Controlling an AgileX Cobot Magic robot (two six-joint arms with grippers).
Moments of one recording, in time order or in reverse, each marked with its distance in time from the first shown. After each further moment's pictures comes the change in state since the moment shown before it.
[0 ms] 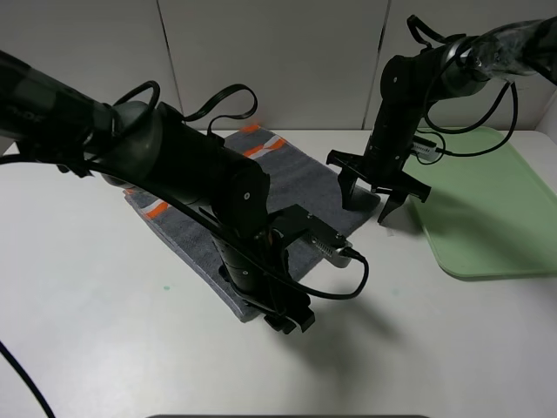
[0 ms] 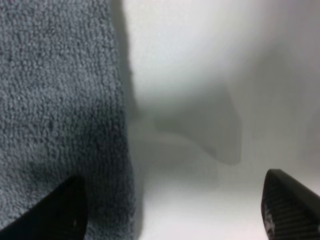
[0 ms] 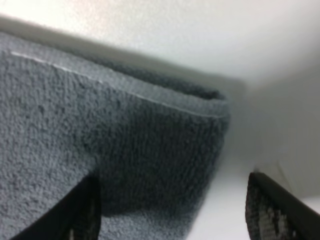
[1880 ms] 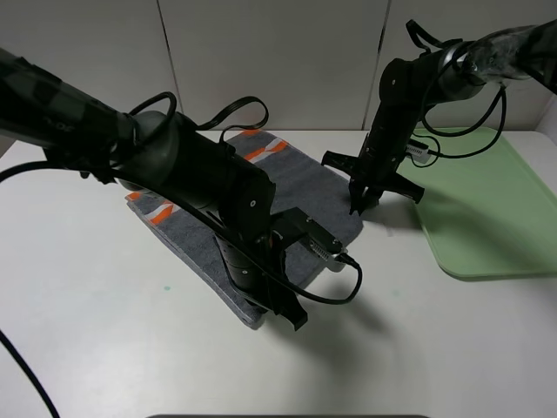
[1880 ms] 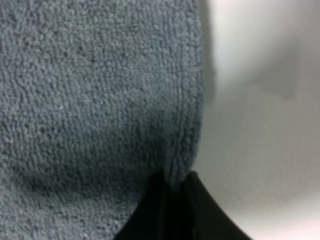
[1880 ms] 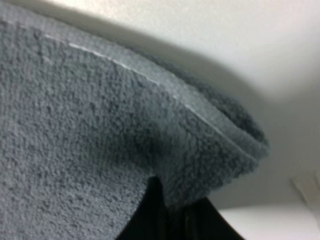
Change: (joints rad) left arm 0.005 0.068 -0.020 0.083 0.016 -0.020; right arm -0.004 0.027 -0.009 0.051 -0.024 -0.087
